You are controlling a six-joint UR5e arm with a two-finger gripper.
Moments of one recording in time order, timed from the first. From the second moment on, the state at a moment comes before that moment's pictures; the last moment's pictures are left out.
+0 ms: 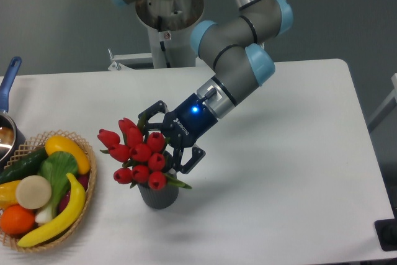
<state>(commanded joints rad) 2.57 -1.87 -1.90 -0.76 0.43 1.25</state>
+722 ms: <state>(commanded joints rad) 2.66 -1.77 -1.91 -0.76 0.63 1.26</state>
